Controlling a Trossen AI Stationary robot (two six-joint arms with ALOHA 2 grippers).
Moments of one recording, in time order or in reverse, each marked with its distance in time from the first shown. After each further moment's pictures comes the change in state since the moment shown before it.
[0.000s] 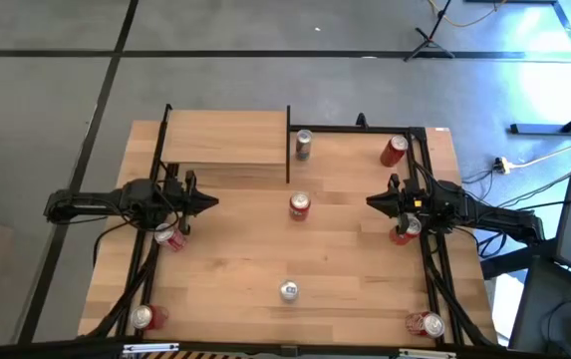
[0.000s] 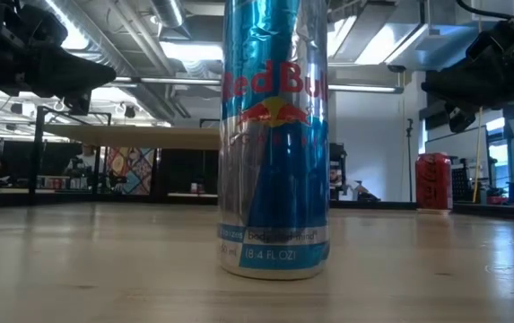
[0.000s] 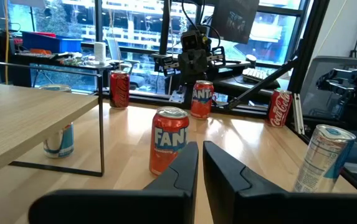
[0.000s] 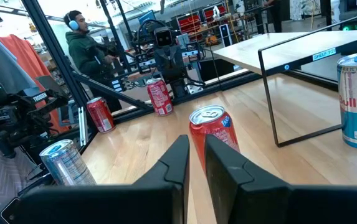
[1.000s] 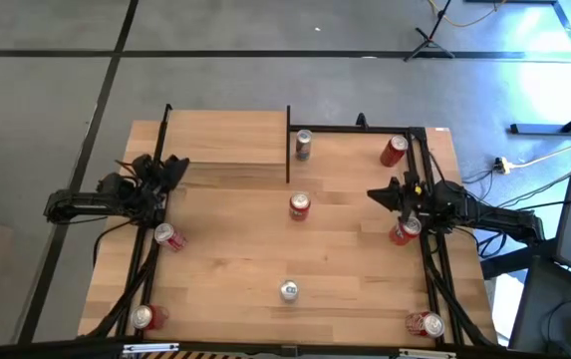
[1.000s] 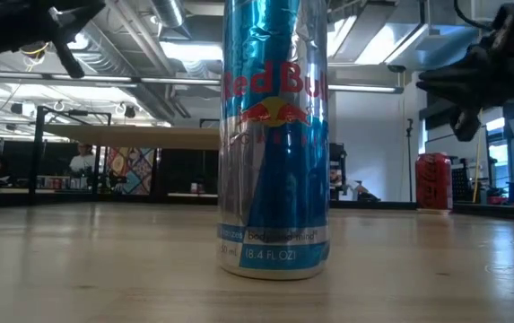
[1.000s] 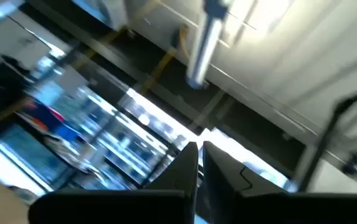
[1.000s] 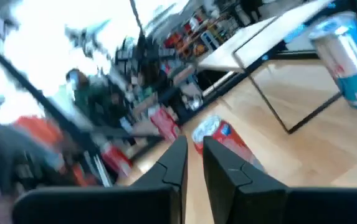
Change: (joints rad) left arm 0.000 0.000 0.000 0.621 -0.317 -0.414; right arm 0.000 0.000 0.000 0.049 0.127 0.441
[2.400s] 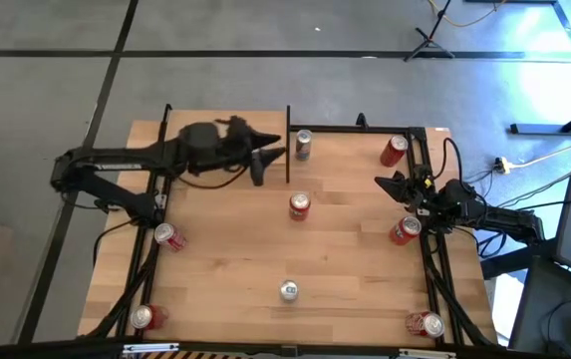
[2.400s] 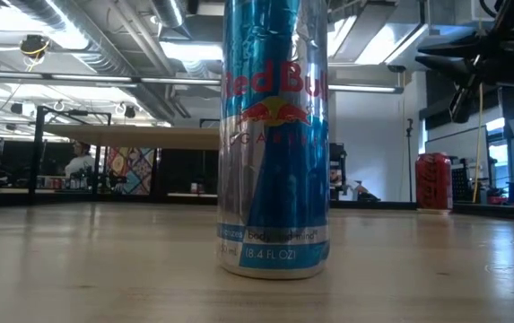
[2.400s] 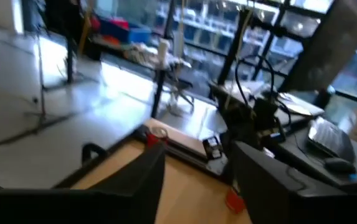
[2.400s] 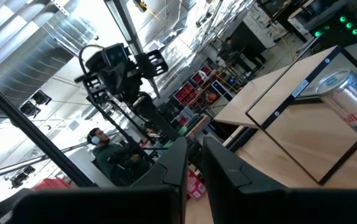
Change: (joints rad) left arm 0.096 1.281 1.207 -0.675 0.135 0.236; right arm 0.000 0.000 0.002 0.201 0.102 0.046
